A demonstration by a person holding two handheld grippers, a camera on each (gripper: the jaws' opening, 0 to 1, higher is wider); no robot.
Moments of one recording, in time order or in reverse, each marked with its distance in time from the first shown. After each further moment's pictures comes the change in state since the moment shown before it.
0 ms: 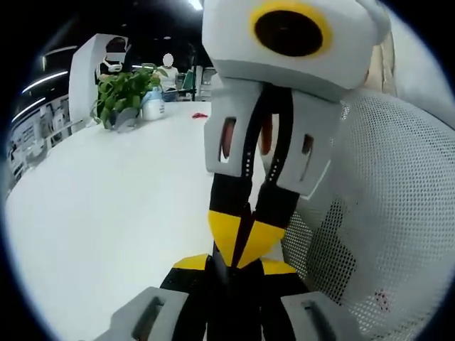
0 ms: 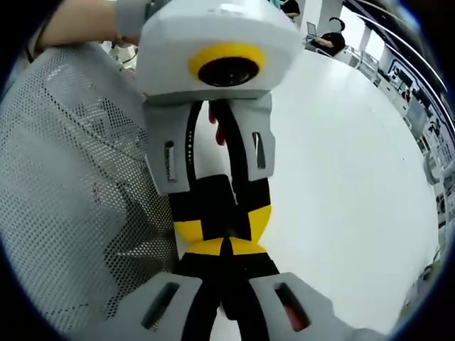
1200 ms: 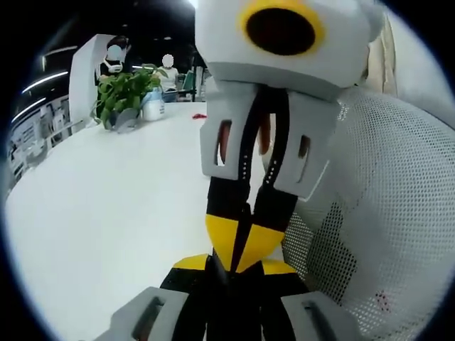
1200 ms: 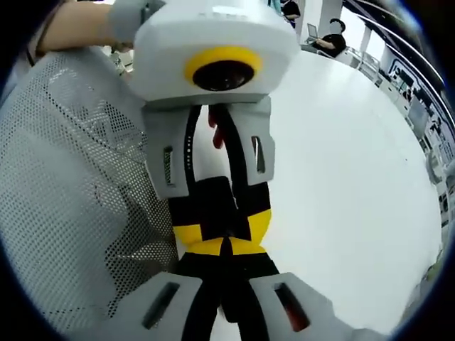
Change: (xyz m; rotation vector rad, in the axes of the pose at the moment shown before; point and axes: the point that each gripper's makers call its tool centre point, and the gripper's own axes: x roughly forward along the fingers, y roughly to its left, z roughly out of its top) left arm 0.001 0.001 0.001 -0.002 -0.006 0.002; right arm 0.000 -0.001 0.002 0.011 -0.034 0.018
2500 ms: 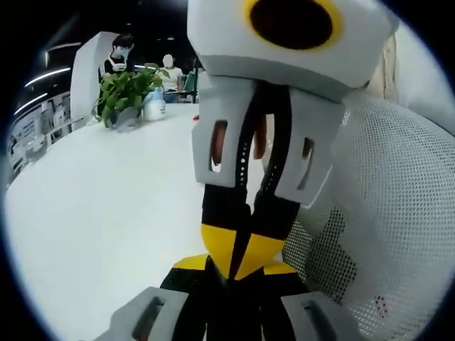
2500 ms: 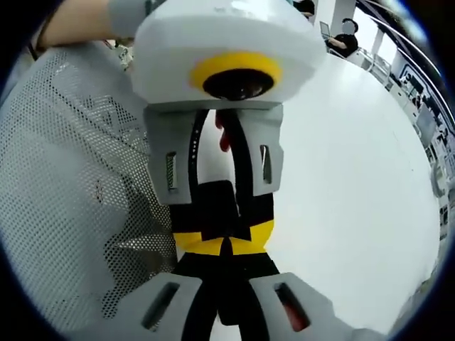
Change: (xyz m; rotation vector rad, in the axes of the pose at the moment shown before) left arm -0.001 0.000 0.001 -0.014 -0.013 -0.014; right arm 0.004 0.000 0.007 -0.045 0.043 0.022
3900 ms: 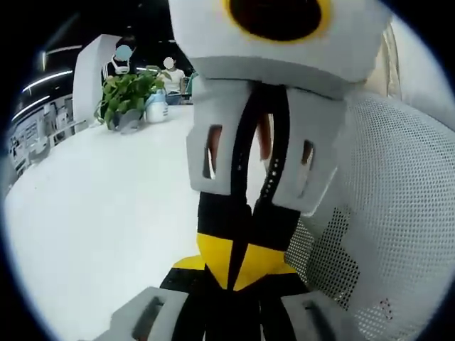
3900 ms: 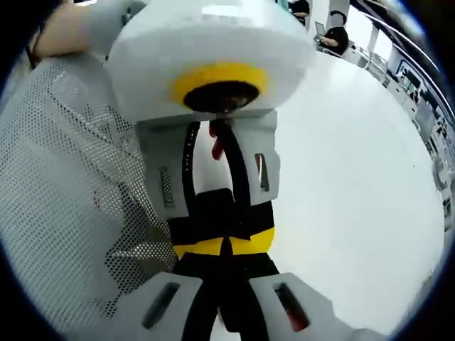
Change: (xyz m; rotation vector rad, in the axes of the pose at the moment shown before) left arm 0.001 0.001 -0.001 -0.002 -0.013 0.024; right arm 0.004 0.000 0.005 0.096 -0.069 0.027
